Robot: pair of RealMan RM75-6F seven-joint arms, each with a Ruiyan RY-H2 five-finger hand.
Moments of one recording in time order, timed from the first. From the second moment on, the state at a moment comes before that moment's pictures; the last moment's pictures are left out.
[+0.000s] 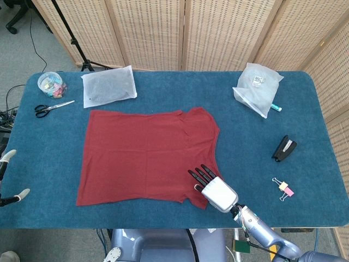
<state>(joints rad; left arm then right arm) -0.05 -1.03 -0.06 -1.72 1.45 1.51 -0.02 0.47 -1.53 0.02 -1.46 -1.78 1.06 -0.37</state>
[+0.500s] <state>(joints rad) -0.05 -1.02 -0.06 -1.72 1.44 1.50 -0.03 0.50 -1.53 0.01 -1.49 -1.67 0.99 -0.50</state>
